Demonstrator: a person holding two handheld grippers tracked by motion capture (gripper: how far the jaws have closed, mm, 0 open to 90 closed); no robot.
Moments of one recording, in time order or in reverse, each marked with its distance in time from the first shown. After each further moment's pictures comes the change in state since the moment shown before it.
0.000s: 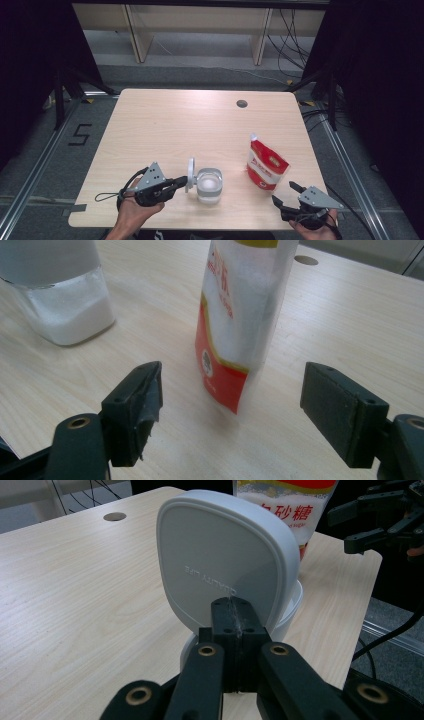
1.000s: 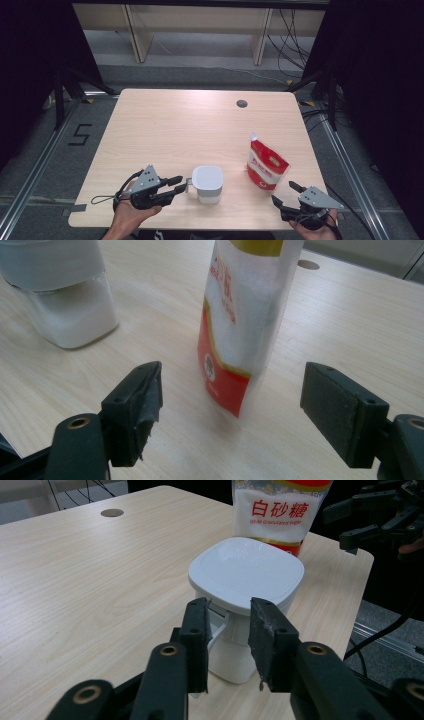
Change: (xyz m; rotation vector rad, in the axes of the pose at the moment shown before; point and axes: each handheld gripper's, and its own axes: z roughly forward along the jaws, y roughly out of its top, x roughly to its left) left arm 0.004 -0.014 -0.008 -0.017 -0.021 -0.046; right arm 0.001 0.001 -0.001 -0.008 0.009 0.005
